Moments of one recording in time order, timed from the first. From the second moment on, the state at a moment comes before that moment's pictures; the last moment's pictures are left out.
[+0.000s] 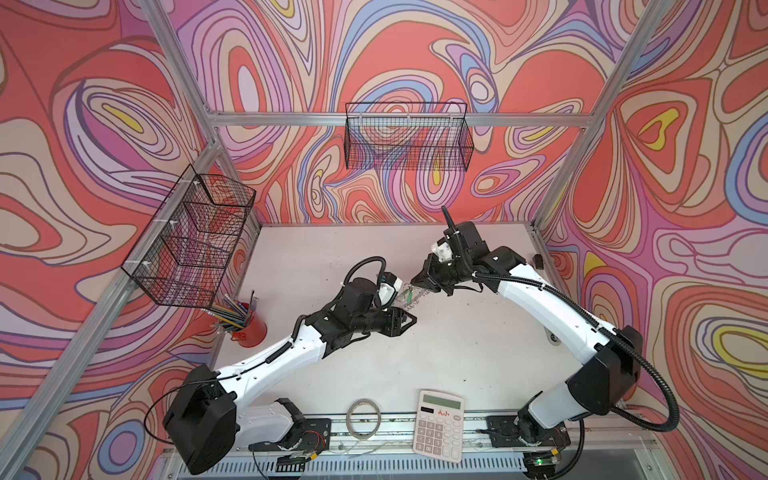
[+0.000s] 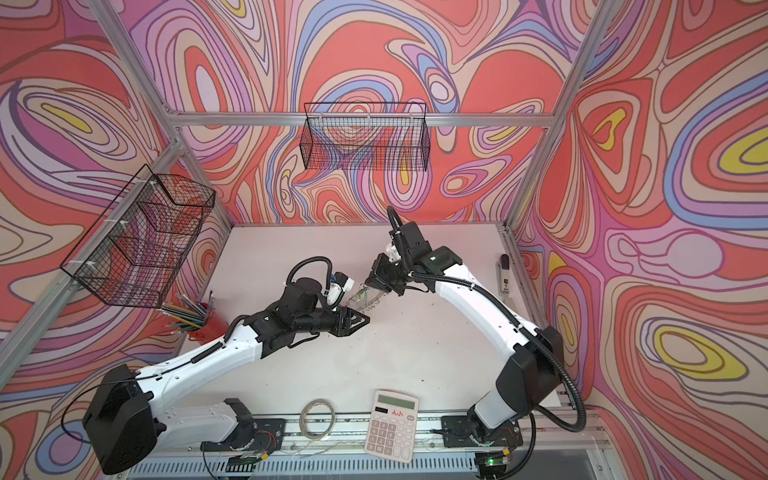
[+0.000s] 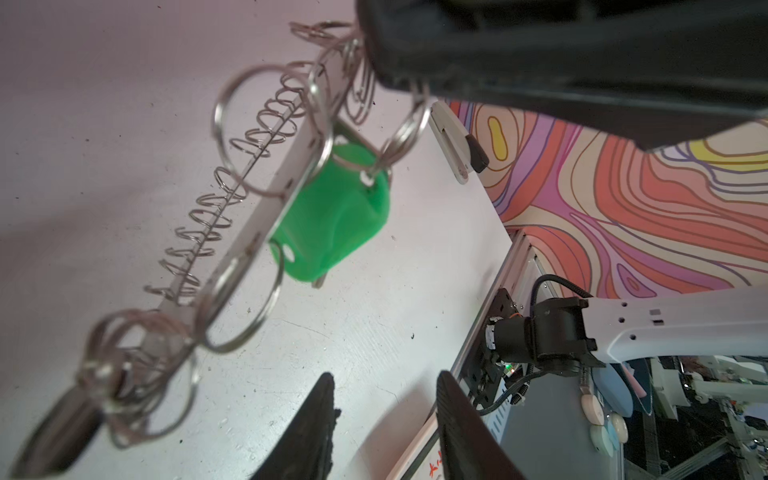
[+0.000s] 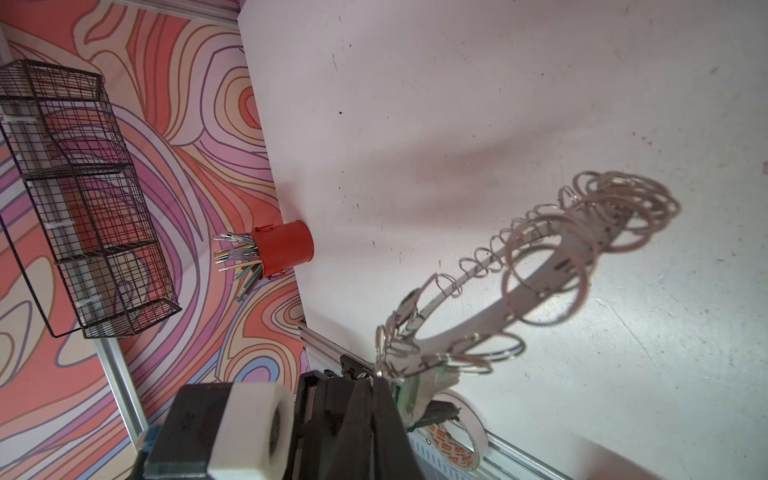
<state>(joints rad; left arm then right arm) -0.74 1.27 0.83 -0.14 0.40 -0.56 0.55 1.56 1.49 -0.77 -0.46 1.00</state>
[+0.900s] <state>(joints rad) -0.77 1.31 0.89 -0.12 0.26 -0.38 0.55 1.49 1.39 -0.68 -0.50 1.07</state>
